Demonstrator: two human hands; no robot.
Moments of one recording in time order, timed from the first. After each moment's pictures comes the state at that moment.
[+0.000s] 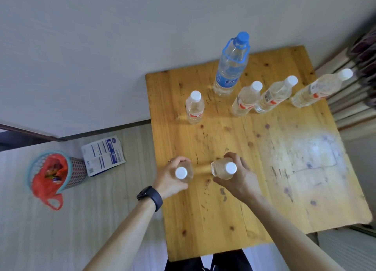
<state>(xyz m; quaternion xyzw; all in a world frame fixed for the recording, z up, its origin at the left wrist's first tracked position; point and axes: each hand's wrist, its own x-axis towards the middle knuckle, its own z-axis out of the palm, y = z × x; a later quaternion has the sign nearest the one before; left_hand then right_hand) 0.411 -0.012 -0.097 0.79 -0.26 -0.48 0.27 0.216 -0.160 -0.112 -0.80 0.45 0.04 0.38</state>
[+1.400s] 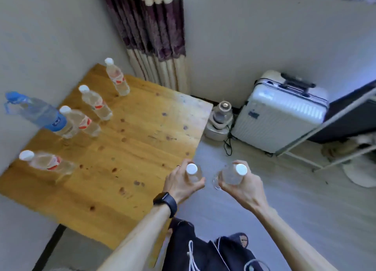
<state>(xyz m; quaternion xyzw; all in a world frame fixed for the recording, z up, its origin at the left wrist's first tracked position) 0.111 0.001 -0.059 0.58 -0.73 -0.35 0.10 -0.087 0.079 -0.035 -0.42 0.81 -0.23 0.33</state>
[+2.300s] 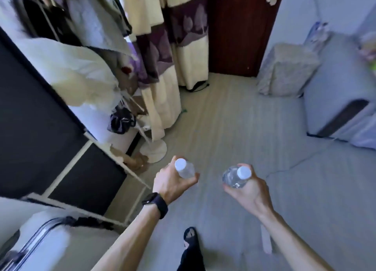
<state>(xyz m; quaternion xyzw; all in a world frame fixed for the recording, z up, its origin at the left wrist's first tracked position) -0.617 0.373 0.033 -0.09 -0.94 -0.31 -0.10 -0.514 0.584 0.009 0.29 0.86 -0.42 -0.01</state>
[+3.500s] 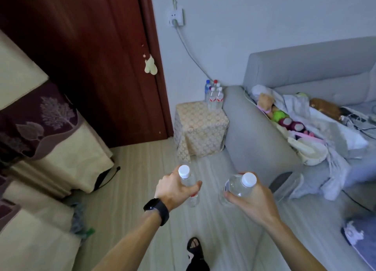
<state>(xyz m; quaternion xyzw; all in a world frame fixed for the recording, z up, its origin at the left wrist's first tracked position) -1.127 1.146 0.045 -0.36 -0.88 -0.25 -0.20 -0.917 1.270 0.040 0.49 0.77 -0.38 -0.14</state>
